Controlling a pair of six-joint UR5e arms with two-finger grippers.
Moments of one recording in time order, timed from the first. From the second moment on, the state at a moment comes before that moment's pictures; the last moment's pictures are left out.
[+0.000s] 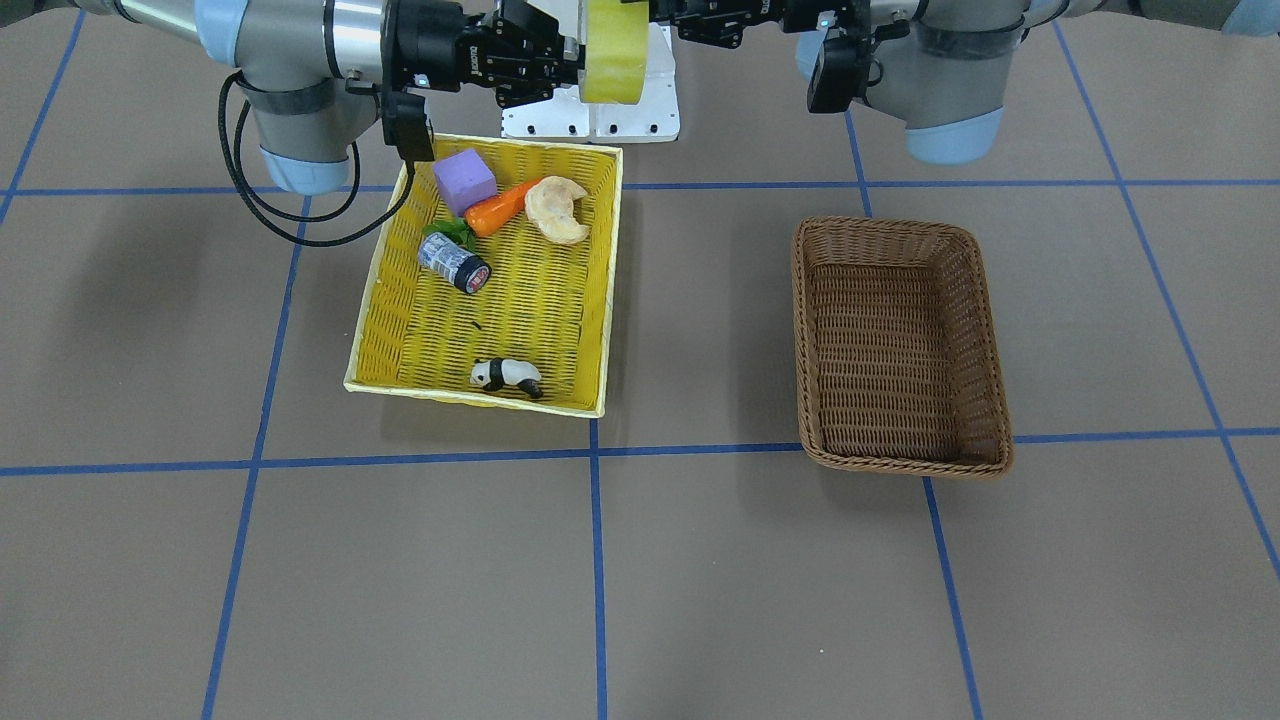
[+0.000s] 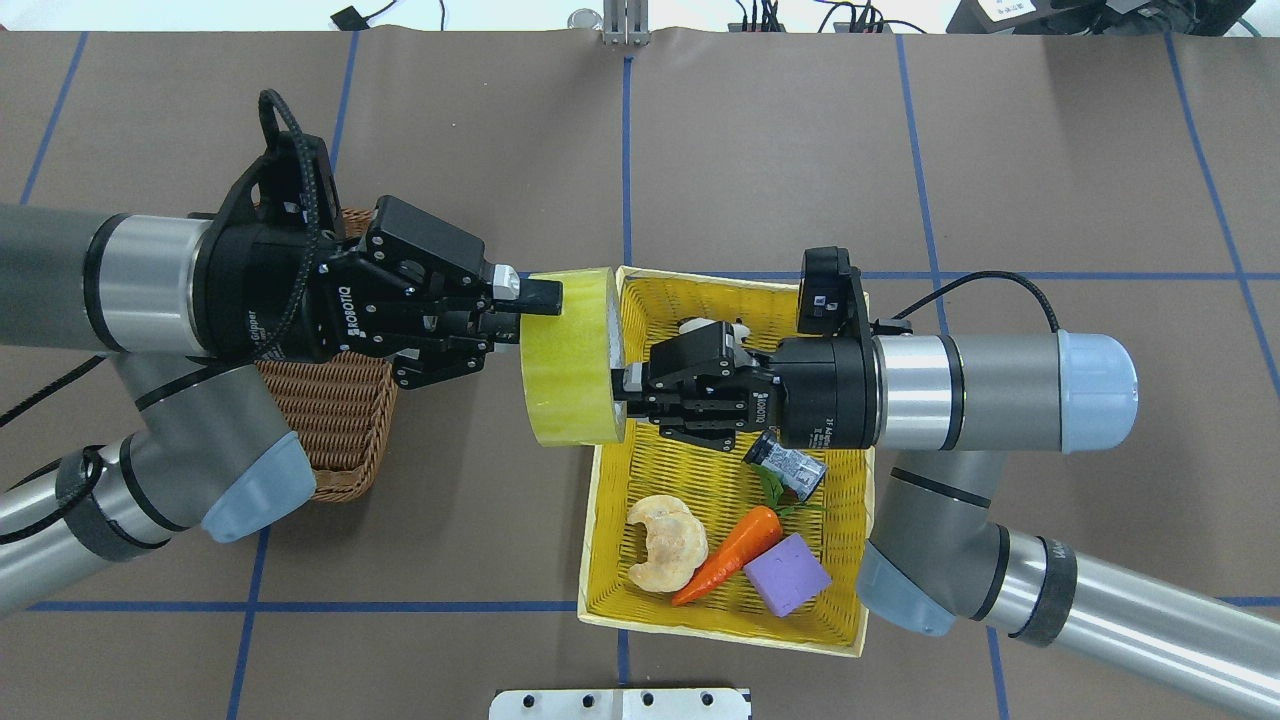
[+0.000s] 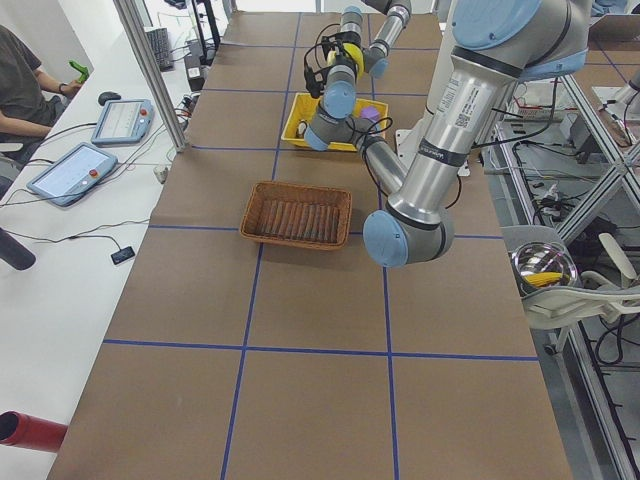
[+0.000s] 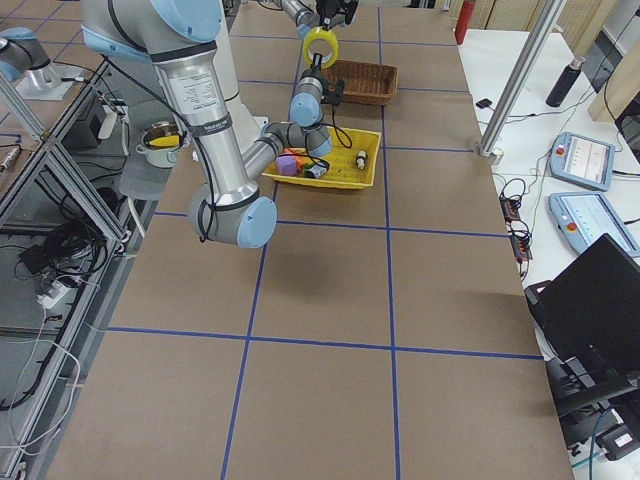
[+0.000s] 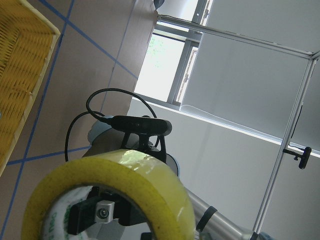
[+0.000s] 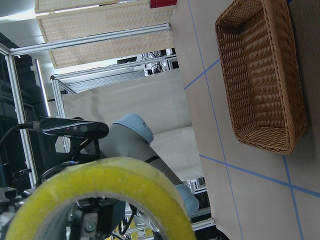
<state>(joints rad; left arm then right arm) -0.67 -2.05 -1.81 -3.20 -2.09 -2.31 0.48 -1.12 1.70 0.10 1.89 2.07</state>
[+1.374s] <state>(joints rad) -0.81 -1.97 -1.78 -3.09 -2.11 -2.10 0.76 -1.29 1.68 0.08 2.10 1.94</state>
